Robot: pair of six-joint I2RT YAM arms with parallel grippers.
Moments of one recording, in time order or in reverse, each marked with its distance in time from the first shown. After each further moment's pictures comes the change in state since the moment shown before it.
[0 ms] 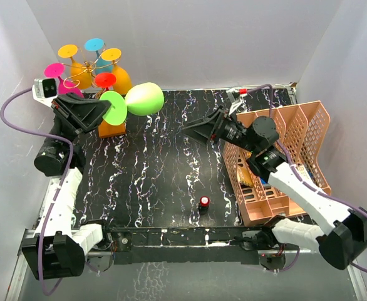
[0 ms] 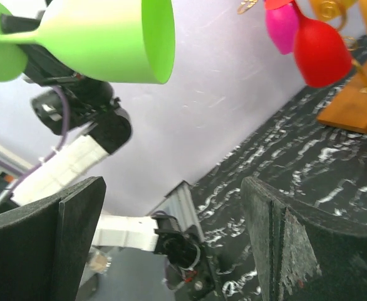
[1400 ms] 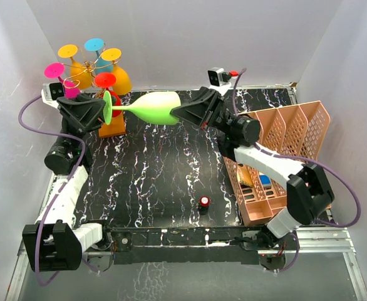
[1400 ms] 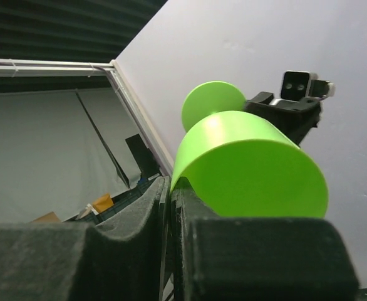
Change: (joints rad) left arm -0.061 0.066 -0.090 0.164 -0.162 -0.068; right arm 0.065 0.490 0.234 1.075 -0.096 0.682
